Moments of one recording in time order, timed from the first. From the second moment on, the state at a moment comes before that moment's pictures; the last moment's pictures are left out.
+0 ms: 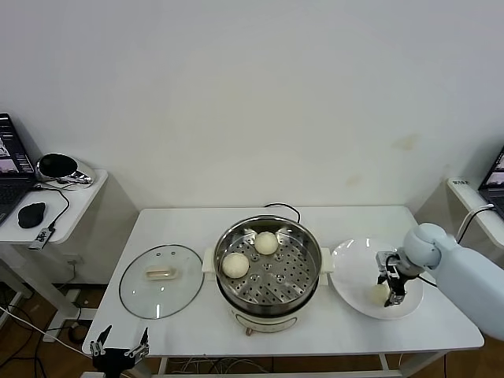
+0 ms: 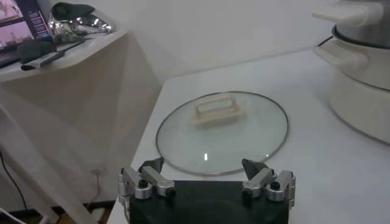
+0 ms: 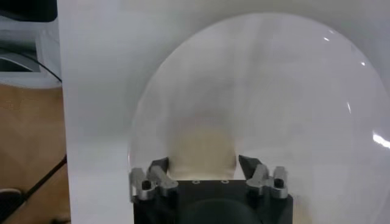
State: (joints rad) left arm 1.75 -1.50 -0.81 -2.07 0.06 0.27 0.14; right arm -0.32 0.64 -0.42 1.30 -0.36 -0.26 -1.27
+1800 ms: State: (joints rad) left arm 1.72 -1.53 -0.84 -2.14 0.02 0.28 0.11; right arm 0.49 1.04 -1.02 1.49 -0.10 0.54 -1.45
